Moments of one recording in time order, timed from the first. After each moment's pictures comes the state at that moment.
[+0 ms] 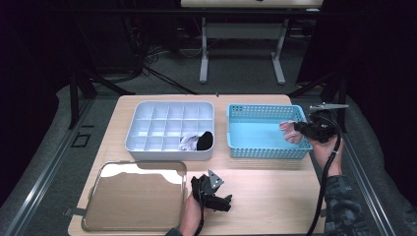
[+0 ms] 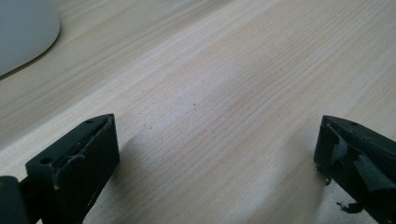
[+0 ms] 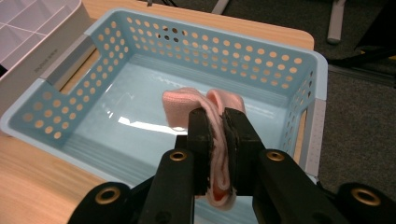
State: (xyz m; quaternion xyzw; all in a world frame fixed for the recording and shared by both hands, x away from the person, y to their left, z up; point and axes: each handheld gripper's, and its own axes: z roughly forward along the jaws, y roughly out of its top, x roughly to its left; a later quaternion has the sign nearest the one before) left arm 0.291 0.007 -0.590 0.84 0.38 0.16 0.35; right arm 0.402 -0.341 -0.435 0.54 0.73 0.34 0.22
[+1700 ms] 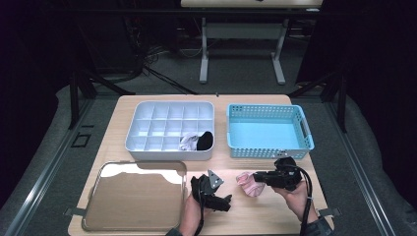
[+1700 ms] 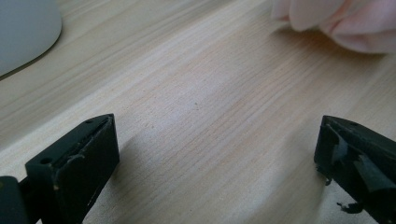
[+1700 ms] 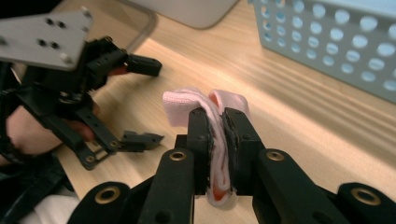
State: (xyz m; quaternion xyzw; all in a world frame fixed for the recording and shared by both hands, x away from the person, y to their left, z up) left arm 0.291 0.008 -0.590 0.84 0.37 0.16 0.35; right arm 0.309 -0.249 -0.508 0.44 0.81 0.40 0.01
